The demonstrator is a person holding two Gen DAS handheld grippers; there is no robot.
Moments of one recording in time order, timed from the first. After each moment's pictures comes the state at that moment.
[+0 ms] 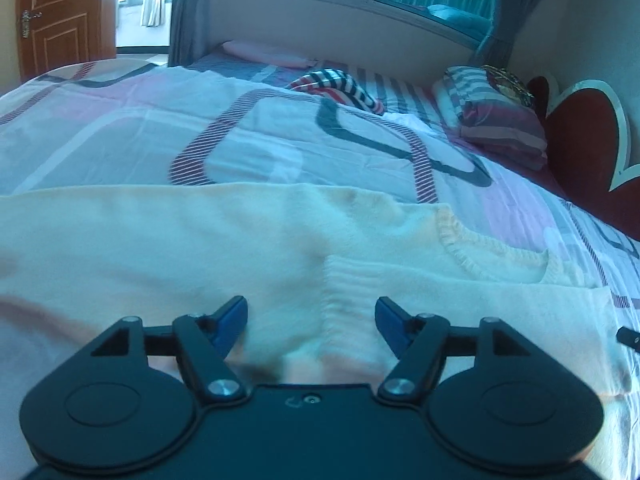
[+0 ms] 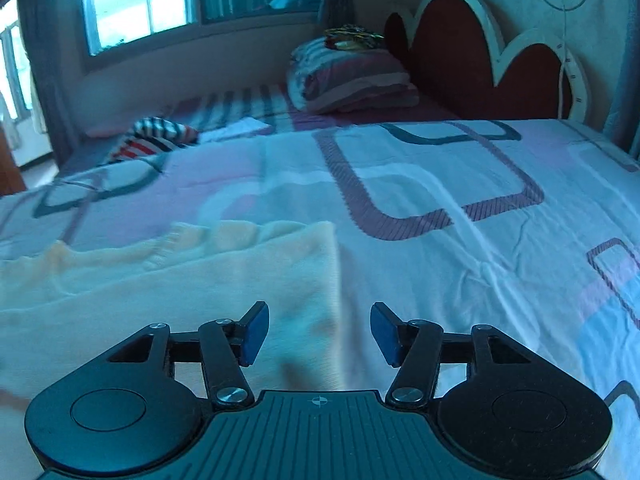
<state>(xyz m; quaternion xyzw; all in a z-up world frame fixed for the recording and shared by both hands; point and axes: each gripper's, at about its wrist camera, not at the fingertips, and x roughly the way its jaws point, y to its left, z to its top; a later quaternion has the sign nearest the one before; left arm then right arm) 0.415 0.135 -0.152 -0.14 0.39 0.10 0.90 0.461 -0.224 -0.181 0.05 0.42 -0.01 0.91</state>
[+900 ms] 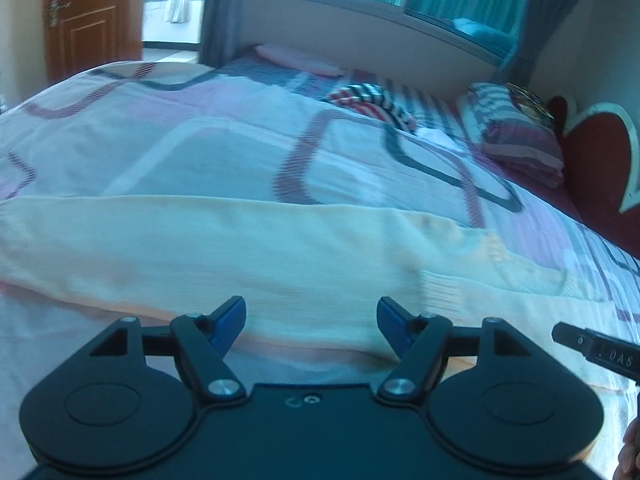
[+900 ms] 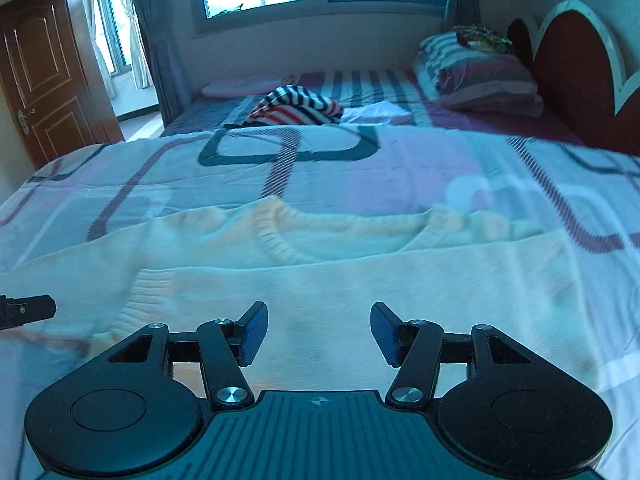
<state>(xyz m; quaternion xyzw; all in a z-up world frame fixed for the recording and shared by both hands) 0.371 0.212 -0.125 -0.16 0.39 0.12 0.90 0.451 -0.055 -0.171 0.04 0.44 0.14 0.88</state>
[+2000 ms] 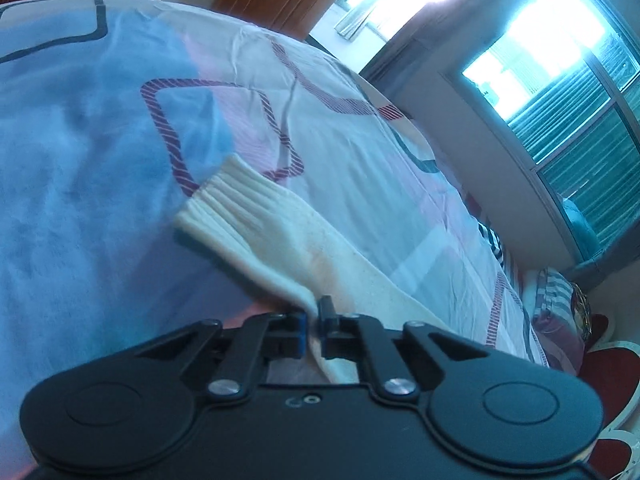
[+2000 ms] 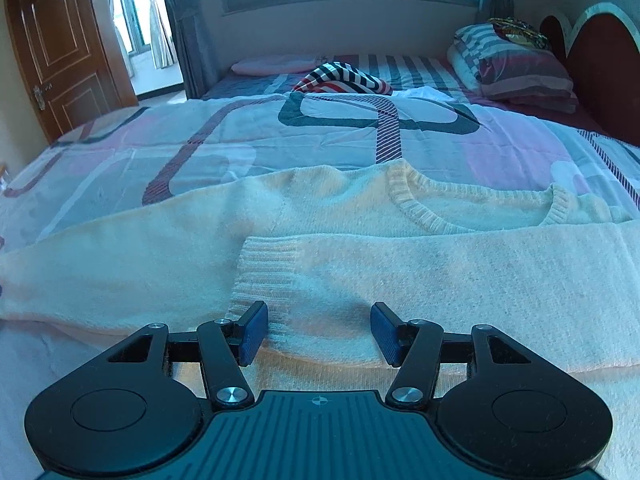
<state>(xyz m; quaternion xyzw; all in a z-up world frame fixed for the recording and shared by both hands) 0.294 0.421 -0.169 -0.41 0.27 0.26 0.83 0.436 0.051 -0.200 0.01 0.46 0.16 0.88</state>
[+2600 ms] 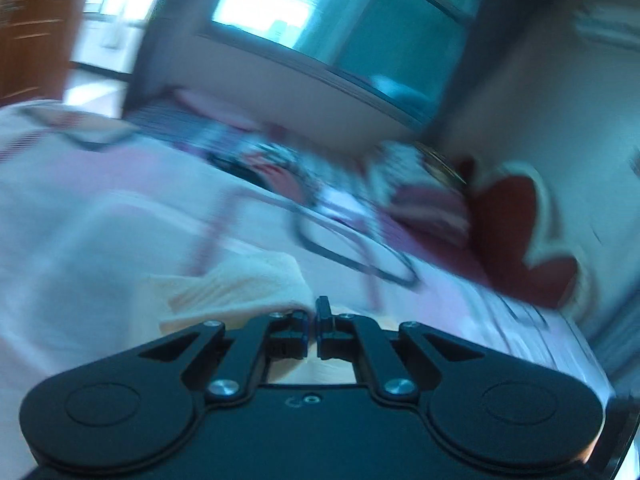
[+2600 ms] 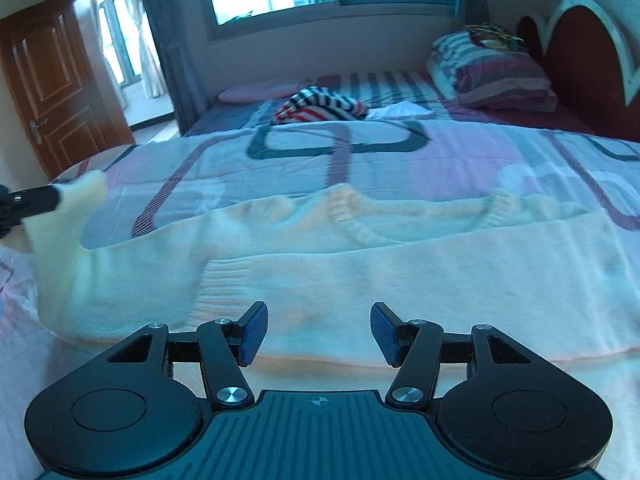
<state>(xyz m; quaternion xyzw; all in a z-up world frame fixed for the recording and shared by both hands) 0.397 0.202 -0.080 -0.21 0.29 -0.04 0.93 0.425 -0.020 -0.171 0.06 0.43 0.14 0.89</state>
